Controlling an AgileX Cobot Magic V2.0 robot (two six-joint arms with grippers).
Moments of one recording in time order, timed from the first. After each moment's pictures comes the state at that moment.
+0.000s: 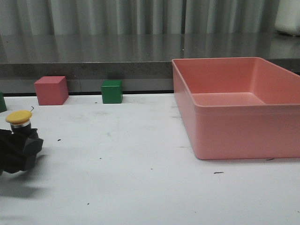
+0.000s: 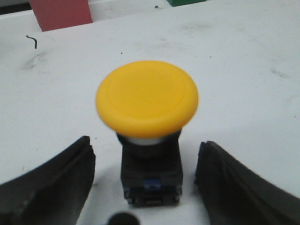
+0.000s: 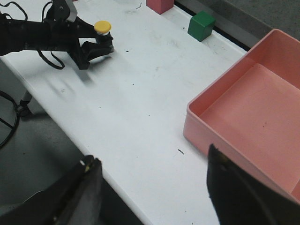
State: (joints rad) left arm -0.27 1.95 -0.31 0.03 -1.15 0.01; right arm 0.77 0.63 -0.99 -0.03 1.00 -0.03
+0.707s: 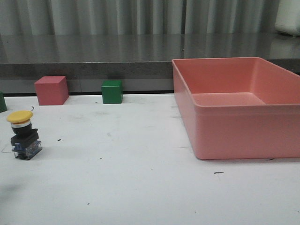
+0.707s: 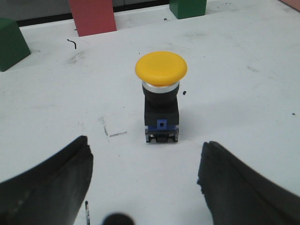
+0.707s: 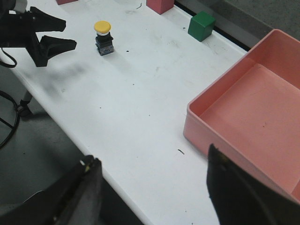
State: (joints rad) left arm -0.27 1.61 -0.01 0.00 -1.14 0.01; right arm 0.77 0.63 -0.99 -0.03 1.00 -0.03
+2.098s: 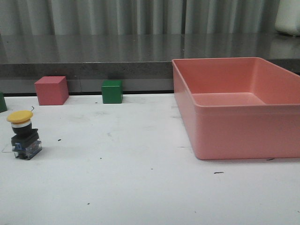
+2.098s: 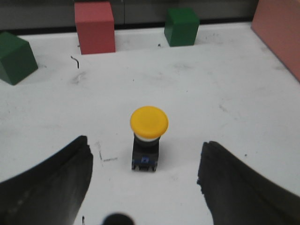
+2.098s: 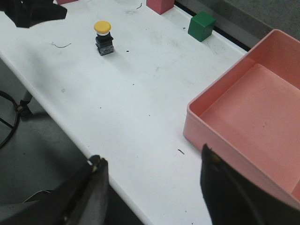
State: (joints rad) left arm -0.27 0.90 -0.31 0.01 -0.09 -0.09; right arm 0.77 0.63 -0.99 -0.03 1.00 -0.03
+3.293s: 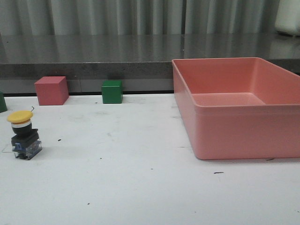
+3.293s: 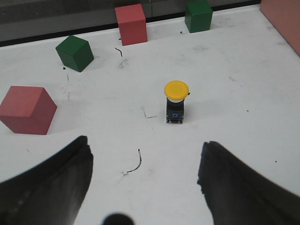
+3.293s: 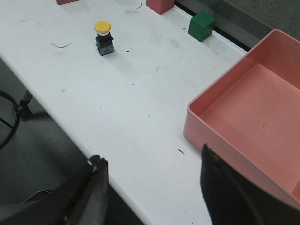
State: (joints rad) left arm -0.27 0.42 -0.63 0.15 0.84 -0.09; right arm 0.77 0.63 -0.99 -0.03 1.00 -0.03
